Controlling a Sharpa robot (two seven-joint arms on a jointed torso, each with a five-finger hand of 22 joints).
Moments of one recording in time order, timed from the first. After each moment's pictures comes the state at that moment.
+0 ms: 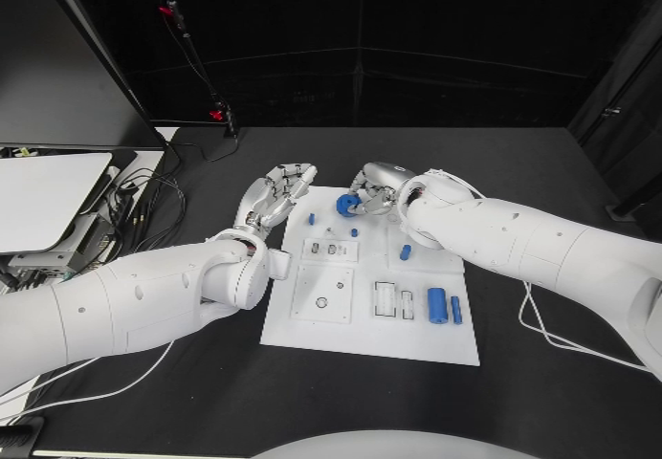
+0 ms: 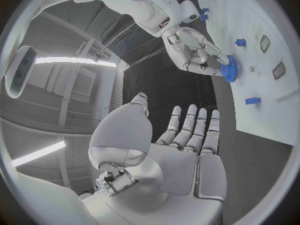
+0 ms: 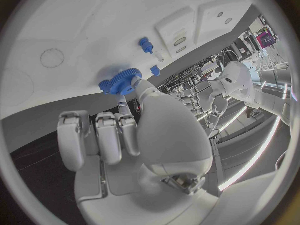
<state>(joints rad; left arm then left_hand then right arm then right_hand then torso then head) 1.18 -0.66 -0.18 1.37 -0.05 -0.55 0.68 1.11 0.06 -0.07 0.29 0.23 0.25 0.14 0.73 0.07 0.32 0.26 0.67 0.07 0.12 0.26 0.80 0.06 0.08 0.28 0.28 0.19 0.24 1.22 -0.35 -0.03 0.89 -1.38 -0.27 0.01 1.44 -0.04 0.19 0.11 0.26 0.93 0.20 0.19 0.06 1.47 0.10 1.57 1.31 1.47 0.03 1.57 1.31 0.01 1.47 0.15 1.57 1.31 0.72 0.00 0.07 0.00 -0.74</state>
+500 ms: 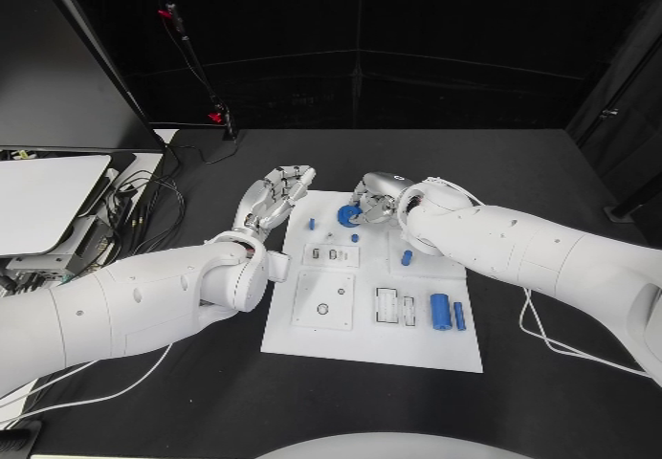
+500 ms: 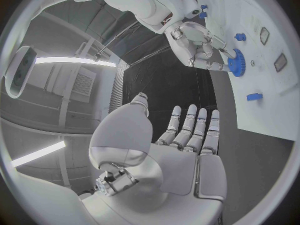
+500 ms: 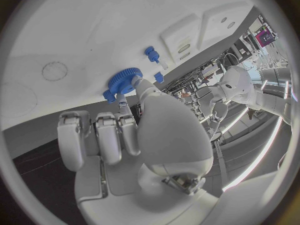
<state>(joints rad) 1.18 -0.66 -0.18 1.37 -0.05 -0.55 0.68 1.11 0.07 -0.08 0.29 0.23 0.25 0.14 0.73 0.07 0.32 0.26 0.67 0.07 0.12 0.26 0.80 0.06 0.08 0.28 0.28 0.19 0.24 1.21 -0.36 -0.04 0.90 -1.38 -0.24 -0.01 1.43 -0.06 0.19 0.11 0.25 0.93 0.19 0.15 0.07 1.47 0.11 1.57 1.31 1.47 0.04 1.57 1.31 0.01 1.47 0.15 1.57 1.31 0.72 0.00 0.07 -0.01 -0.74</state>
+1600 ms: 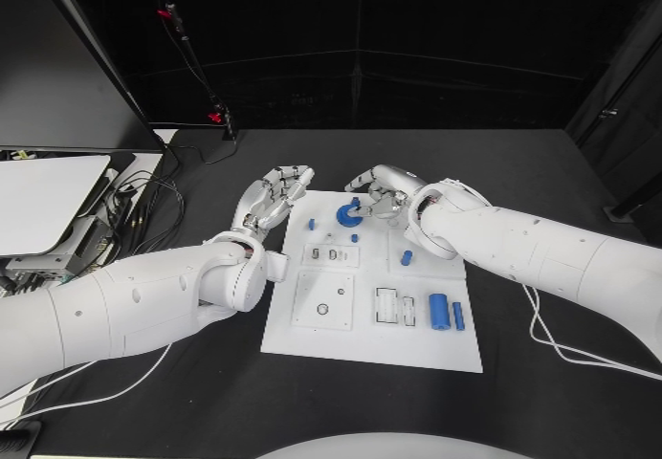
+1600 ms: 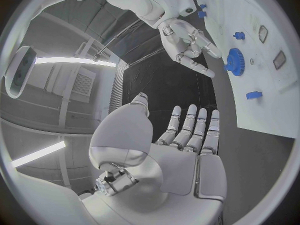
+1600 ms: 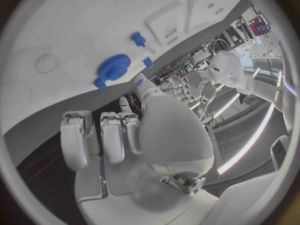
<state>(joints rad) 1.18 -0.66 -0.18 1.37 -0.05 -0.55 0.68 1.12 0.07 -0.08 0.29 0.23 0.25 0.14 0.73 0.07 0.32 0.26 0.67 0.07 0.12 0.26 0.80 0.06 0.08 0.28 0.28 0.19 0.24 1.21 -0.45 -0.04 1.00 -1.18 -0.38 0.16 1.37 -0.09 0.13 0.16 0.12 0.78 0.08 0.08 0.08 1.47 0.02 1.57 1.31 1.47 -0.03 1.57 1.31 0.01 1.46 0.09 1.57 1.31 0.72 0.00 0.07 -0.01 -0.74</state>
